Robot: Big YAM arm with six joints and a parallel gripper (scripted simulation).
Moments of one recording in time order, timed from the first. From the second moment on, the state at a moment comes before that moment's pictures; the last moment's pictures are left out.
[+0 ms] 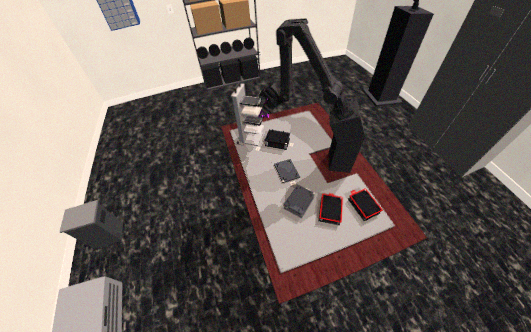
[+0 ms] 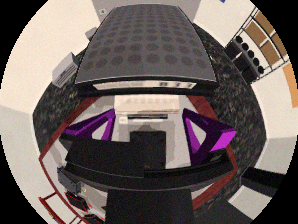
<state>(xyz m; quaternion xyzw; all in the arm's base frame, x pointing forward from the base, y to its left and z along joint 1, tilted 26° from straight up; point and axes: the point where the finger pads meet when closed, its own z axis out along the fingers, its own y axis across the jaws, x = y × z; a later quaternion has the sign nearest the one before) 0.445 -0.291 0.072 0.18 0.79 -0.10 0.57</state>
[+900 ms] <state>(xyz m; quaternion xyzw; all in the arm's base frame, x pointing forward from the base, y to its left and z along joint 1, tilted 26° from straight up) 0.454 -0.295 0.077 0.18 0.79 -0.10 0.57</state>
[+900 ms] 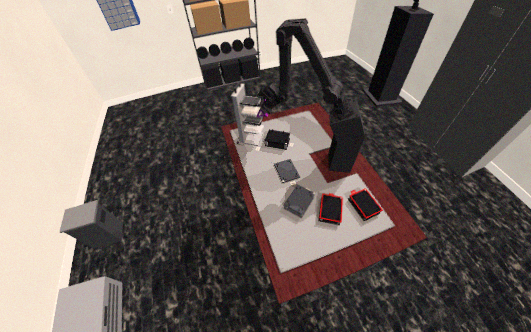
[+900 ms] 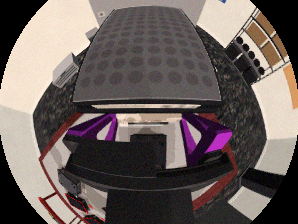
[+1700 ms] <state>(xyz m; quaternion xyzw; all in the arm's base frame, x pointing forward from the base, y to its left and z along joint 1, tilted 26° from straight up) 0.447 -0.290 0.074 0.18 0.79 -0.10 0.57</state>
